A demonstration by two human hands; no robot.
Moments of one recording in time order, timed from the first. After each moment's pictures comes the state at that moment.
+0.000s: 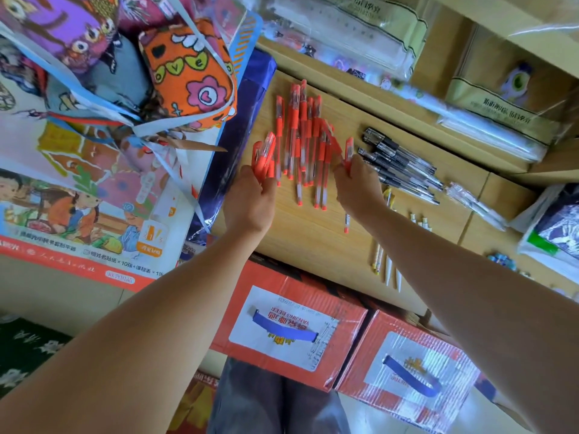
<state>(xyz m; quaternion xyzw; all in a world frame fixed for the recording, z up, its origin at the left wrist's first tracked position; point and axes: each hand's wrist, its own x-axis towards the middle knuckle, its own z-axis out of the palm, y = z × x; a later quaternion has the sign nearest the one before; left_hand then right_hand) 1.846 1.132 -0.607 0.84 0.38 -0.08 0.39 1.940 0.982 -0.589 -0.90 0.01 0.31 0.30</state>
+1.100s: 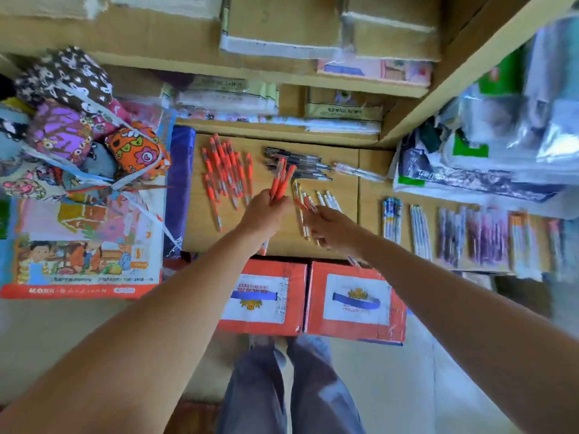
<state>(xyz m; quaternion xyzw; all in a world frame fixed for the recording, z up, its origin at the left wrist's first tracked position) 1.837 1.006 -0.445 0.73 0.23 -0.24 0.60 1.841 0.851 -0.434 -0.71 0.12 0.45 0.53</state>
